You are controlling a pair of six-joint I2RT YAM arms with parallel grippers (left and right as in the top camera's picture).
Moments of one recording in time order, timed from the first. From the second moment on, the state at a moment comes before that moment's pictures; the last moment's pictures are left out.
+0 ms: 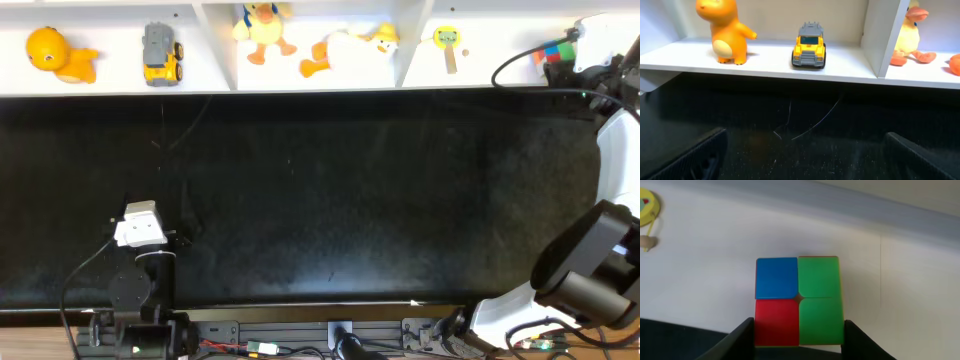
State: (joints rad) left arm 0.01 0.01 0.01 -0.07 -0.11 -0.02; right arm -0.49 1.81 1.44 -0.41 -0.38 -0.56
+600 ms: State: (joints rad) left arm 0.01 0.01 0.01 -0.07 -0.11 -0.02; right arm -0.48 1.82 1.44 -0.32 -0.39 -0.48
